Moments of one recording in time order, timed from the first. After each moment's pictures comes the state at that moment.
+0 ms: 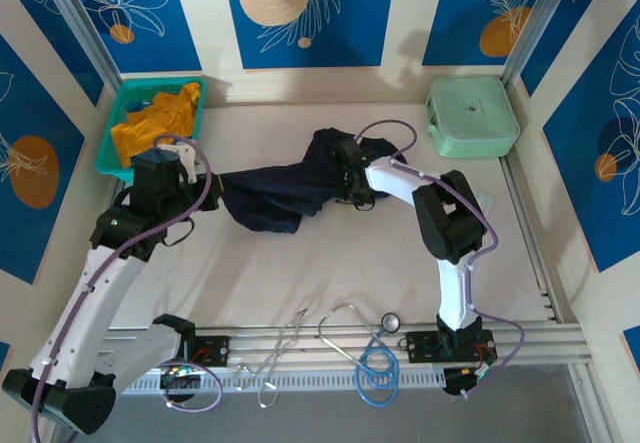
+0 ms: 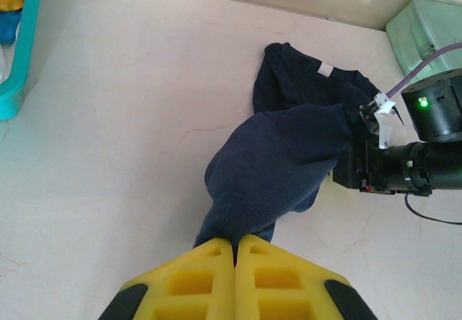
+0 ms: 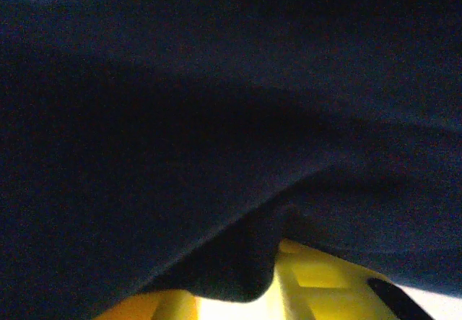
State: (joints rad) left arm -0.33 0.95 1.14 -0.81 0.06 -0.38; right arm 0.51 2.03 1.43 -0.64 0.02 0.59
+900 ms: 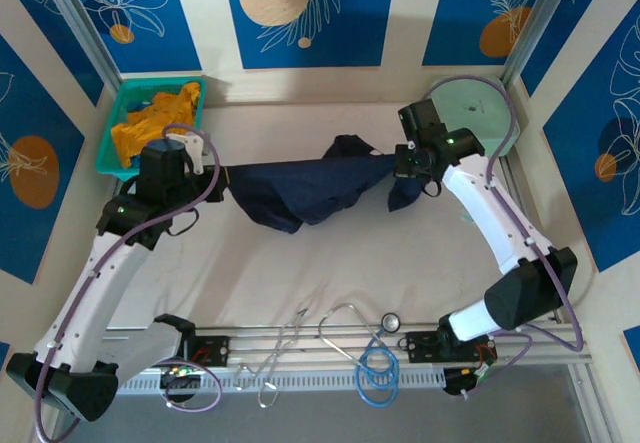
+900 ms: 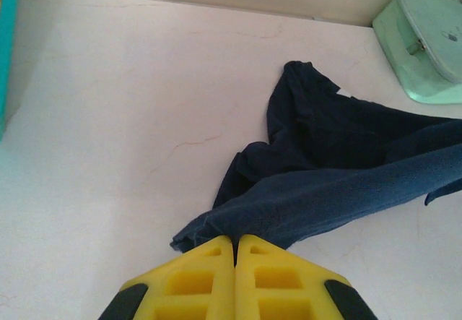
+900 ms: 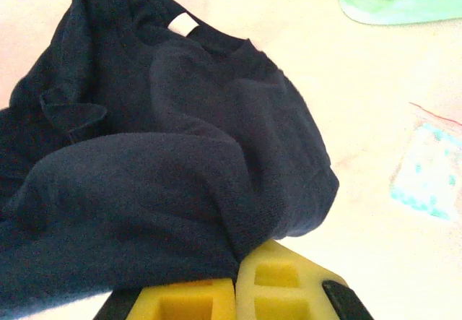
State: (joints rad) left arm -0.33 1.02 1.19 -0.77 0.09 -0.33; right arm 0.34 1.45 1.50 -1.10 0.25 0.37
